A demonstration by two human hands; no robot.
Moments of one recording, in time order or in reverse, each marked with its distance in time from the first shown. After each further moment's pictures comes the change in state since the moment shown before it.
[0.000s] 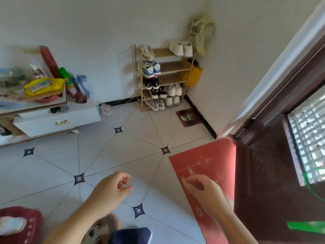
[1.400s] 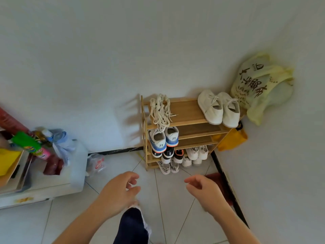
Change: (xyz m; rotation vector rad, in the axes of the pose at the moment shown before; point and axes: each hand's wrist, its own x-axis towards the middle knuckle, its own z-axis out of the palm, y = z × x) left_hand 0.723 0.111 -0.233 -0.100 0.076 -0.151; right_hand 0.782 -0.239 -0.097 -0.033 -0.251 -0.034
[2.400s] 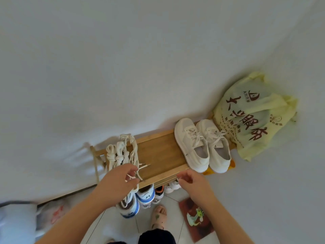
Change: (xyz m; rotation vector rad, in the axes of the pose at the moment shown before) left_hand 0.354 0.128 -0.049 0.135 -0.150 0.147; right_hand 0.296 -0.052 -0.127 0.142 0.112 0.134
